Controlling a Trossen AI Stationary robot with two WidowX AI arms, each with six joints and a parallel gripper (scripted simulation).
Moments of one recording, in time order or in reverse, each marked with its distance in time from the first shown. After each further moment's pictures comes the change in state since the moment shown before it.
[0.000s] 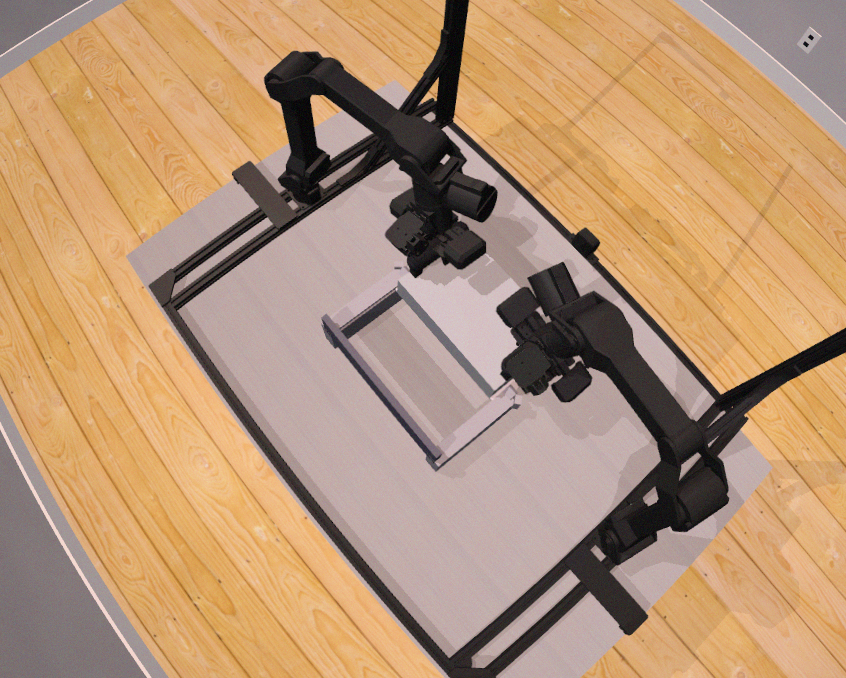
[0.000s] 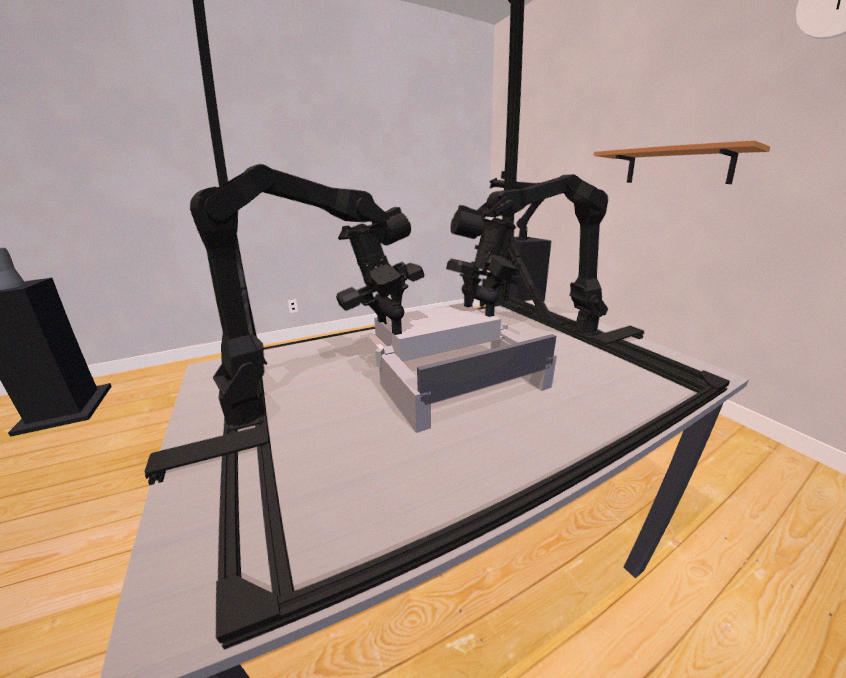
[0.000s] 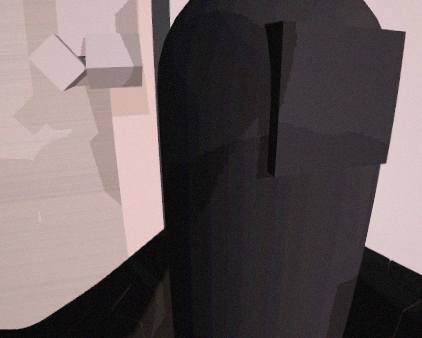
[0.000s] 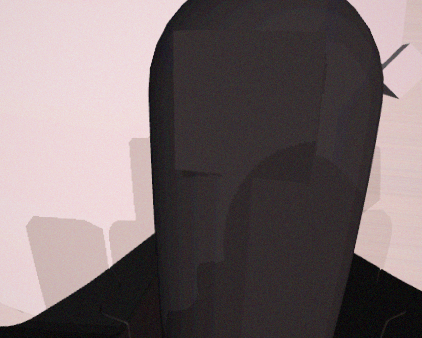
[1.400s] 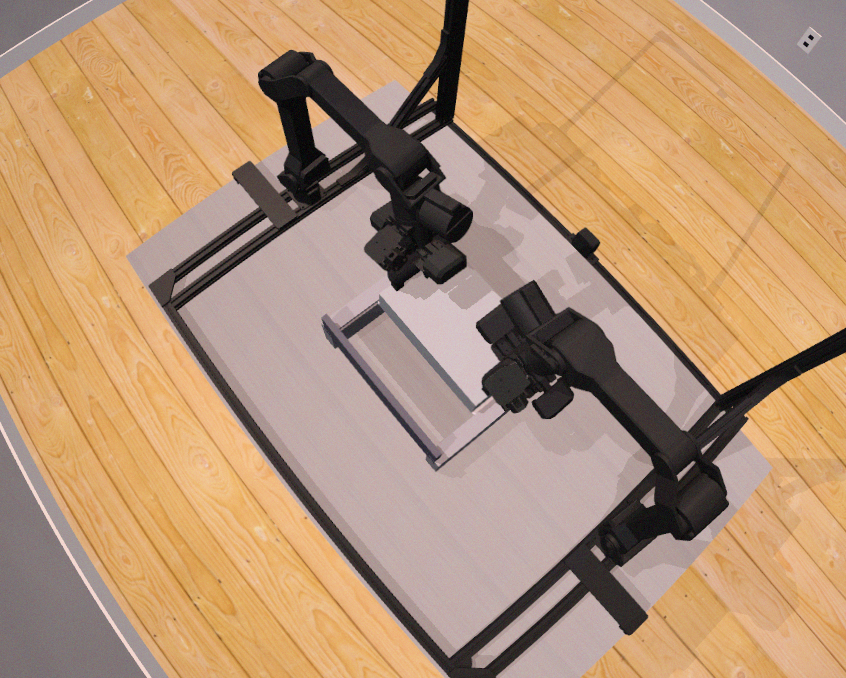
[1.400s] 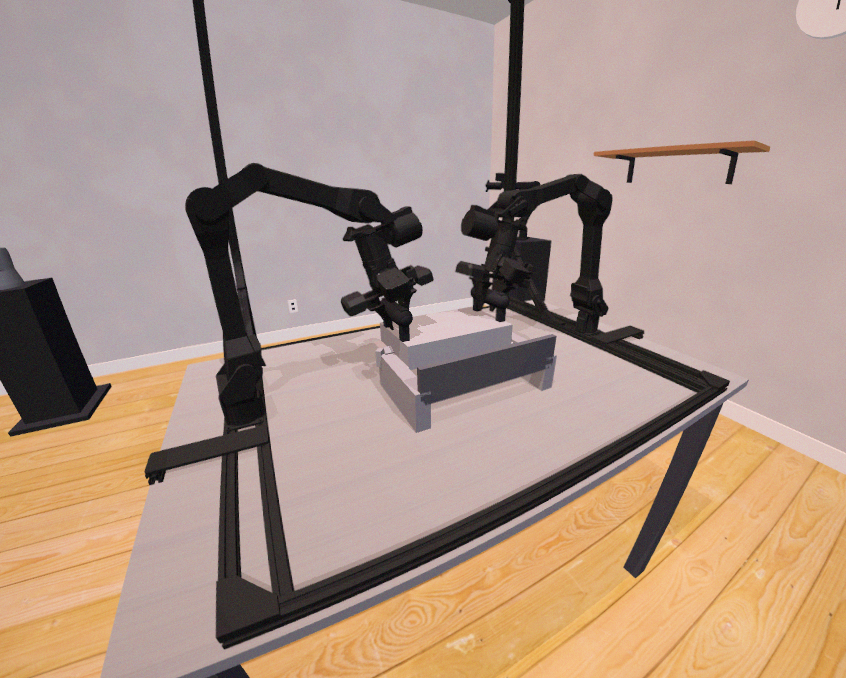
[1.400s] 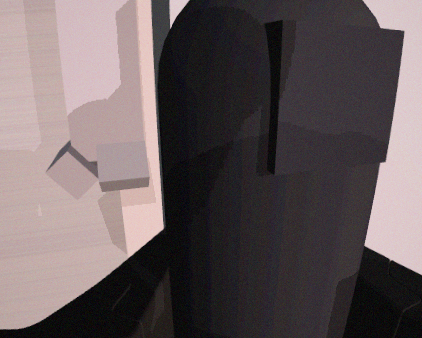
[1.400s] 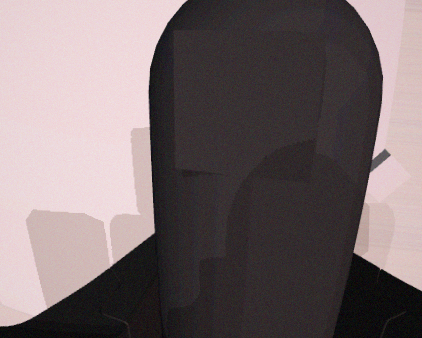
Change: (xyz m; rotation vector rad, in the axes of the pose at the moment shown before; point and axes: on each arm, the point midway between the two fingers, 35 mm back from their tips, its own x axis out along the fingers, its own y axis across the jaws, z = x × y) left arm 0.001 0.000 0.042 -0.001 0.002 -0.001; right arm 0.001 0.000 0.042 0.003 0.005 -0.001
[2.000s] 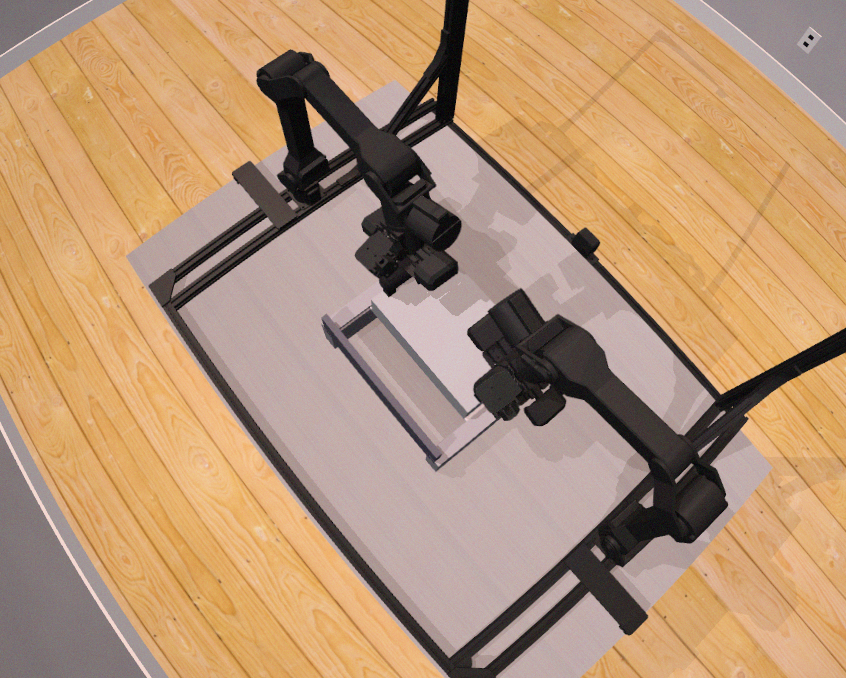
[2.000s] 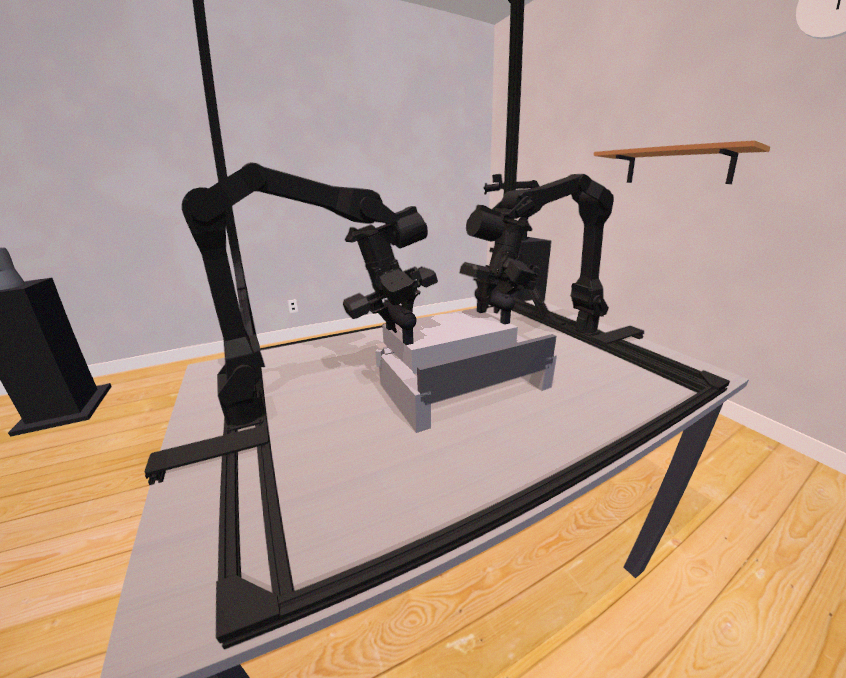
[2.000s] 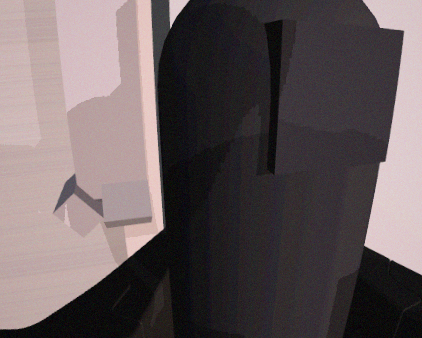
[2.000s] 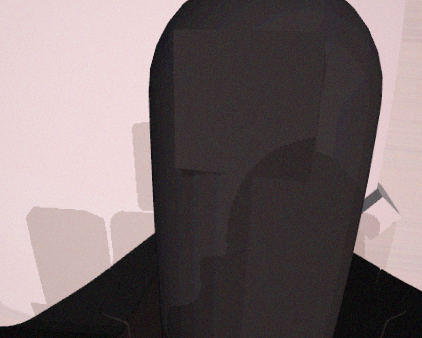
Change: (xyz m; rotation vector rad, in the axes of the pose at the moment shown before) left arm 0.000 0.000 0.017 -0.003 0.003 -0.001; right arm 0.000 0.000 0.018 0.000 0.003 0.001
